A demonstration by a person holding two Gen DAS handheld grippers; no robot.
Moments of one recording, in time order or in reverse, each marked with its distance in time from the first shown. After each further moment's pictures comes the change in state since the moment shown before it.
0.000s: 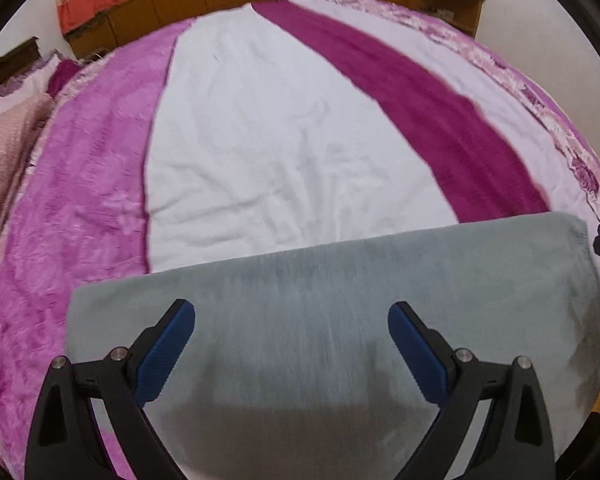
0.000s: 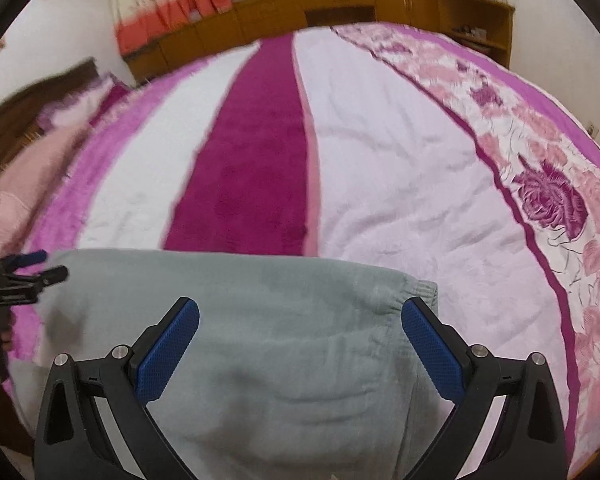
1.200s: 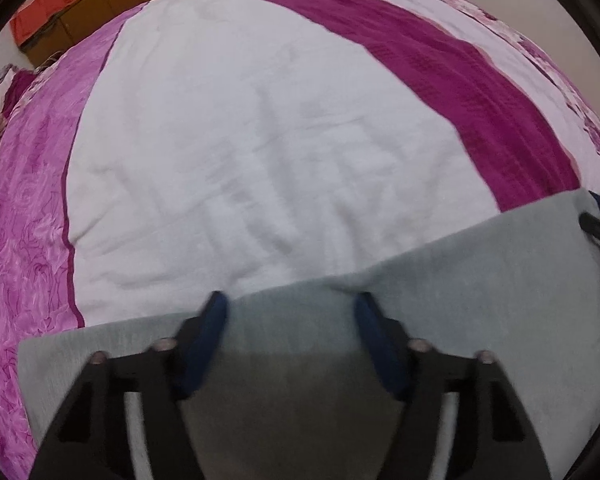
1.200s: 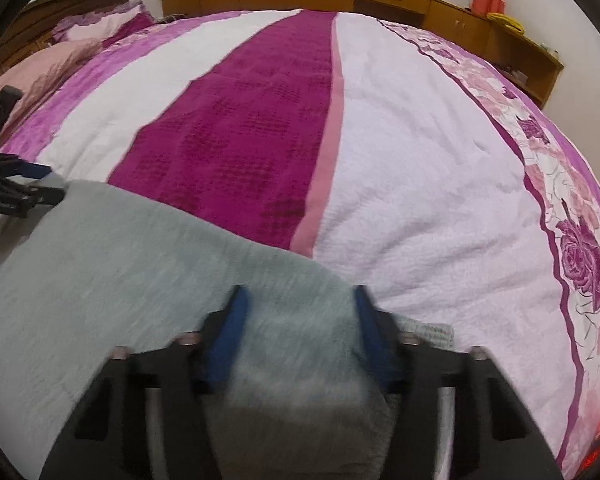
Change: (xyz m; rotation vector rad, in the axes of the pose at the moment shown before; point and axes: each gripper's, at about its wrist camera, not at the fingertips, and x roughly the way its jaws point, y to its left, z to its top) left arm 0.074 -0.017 0.024 0.128 0.098 -0.036; right arm 0.064 0.012 -0.010 -0.268 0.041 -0.060
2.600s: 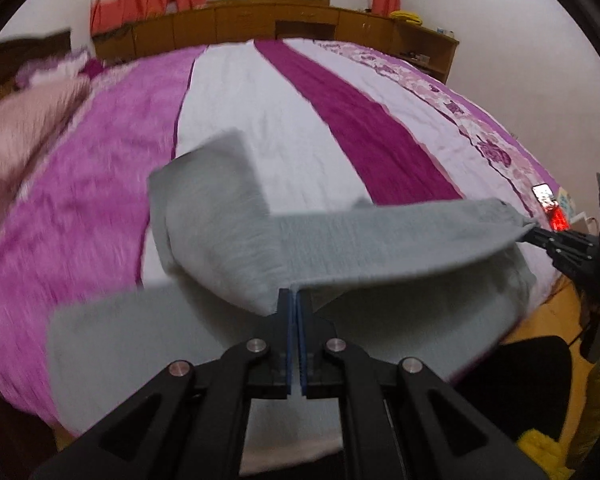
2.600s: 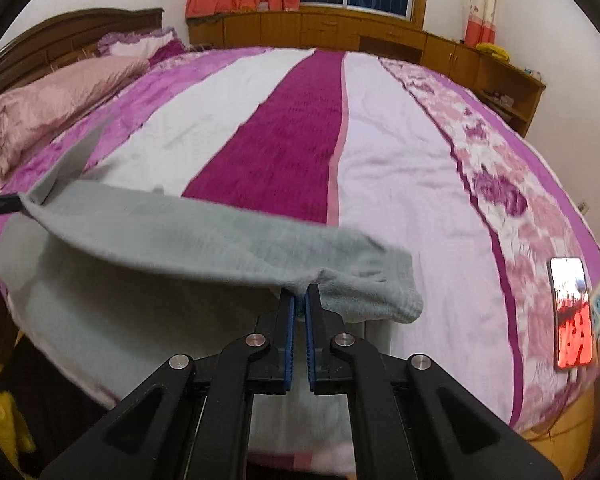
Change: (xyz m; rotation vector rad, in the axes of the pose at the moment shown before) left arm -0.220 -0.082 -0.259 -0.217 -0.268 -0.043; right arm -0.179 0.030 -0.138 -0.029 -0.109 0.020
